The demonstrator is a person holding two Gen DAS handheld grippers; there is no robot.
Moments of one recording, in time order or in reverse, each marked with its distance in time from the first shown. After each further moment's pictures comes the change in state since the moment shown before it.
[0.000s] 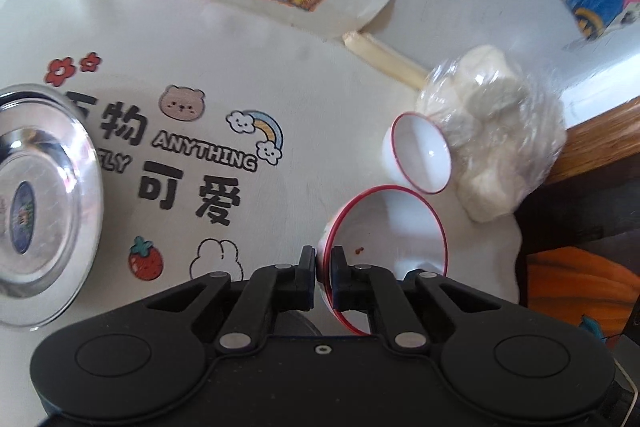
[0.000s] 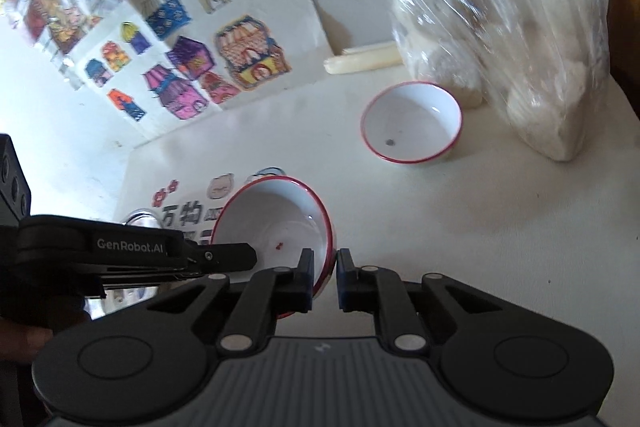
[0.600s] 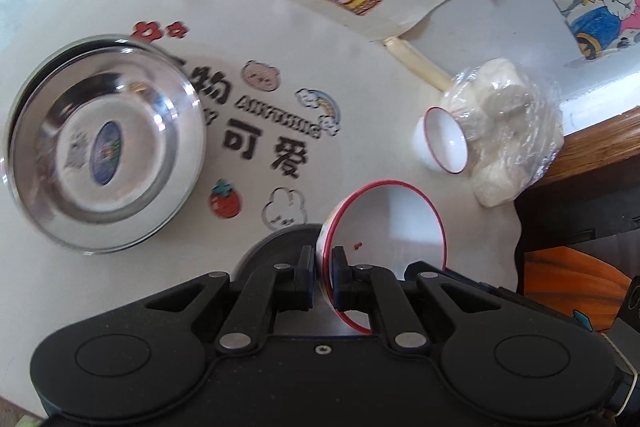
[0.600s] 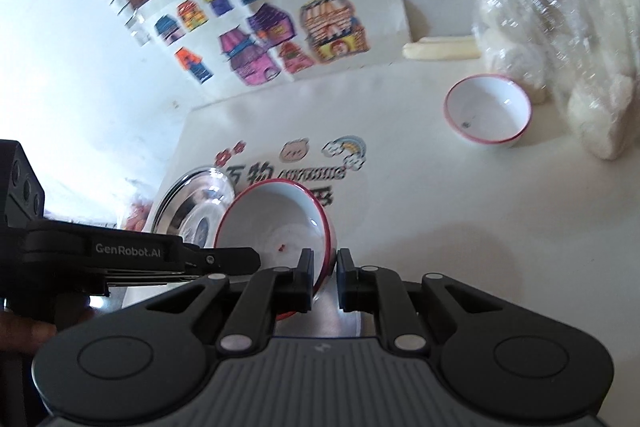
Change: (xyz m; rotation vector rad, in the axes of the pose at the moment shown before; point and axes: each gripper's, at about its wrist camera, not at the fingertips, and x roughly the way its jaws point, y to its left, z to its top) left arm -0.052 0.051 -0.038 -0.069 0.000 0.008; right arm -0.017 0.052 -0.025 -0.105 0.051 0.085
